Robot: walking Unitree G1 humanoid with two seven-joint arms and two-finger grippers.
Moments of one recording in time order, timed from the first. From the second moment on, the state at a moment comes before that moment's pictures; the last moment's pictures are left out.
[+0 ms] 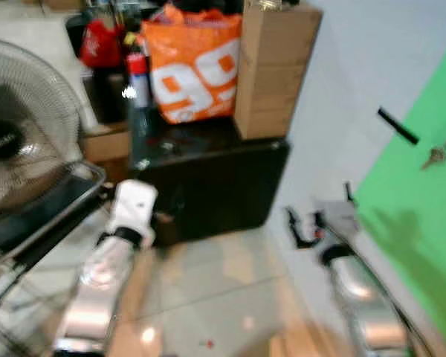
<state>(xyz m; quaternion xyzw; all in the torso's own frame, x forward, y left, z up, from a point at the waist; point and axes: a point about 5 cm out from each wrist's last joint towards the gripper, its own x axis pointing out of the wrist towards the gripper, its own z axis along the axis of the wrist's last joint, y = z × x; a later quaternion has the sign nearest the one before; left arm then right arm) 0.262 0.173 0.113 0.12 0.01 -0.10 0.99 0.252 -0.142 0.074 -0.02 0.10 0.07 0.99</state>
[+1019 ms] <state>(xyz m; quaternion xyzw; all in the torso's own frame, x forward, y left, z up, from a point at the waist) 0.267 0.152 0.114 0.12 0.01 -0.13 0.98 0.250 -0.180 0.078 -0.06 0.12 0.03 0.99</state>
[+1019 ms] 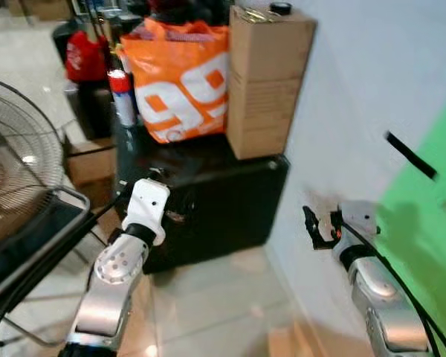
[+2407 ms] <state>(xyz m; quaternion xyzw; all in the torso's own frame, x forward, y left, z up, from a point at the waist) 0.271 0.148 0.116 0.14 0.01 -0.16 0.98 0.252 -0.175 0.080 -0.08 0.11 0.04 0.99</state>
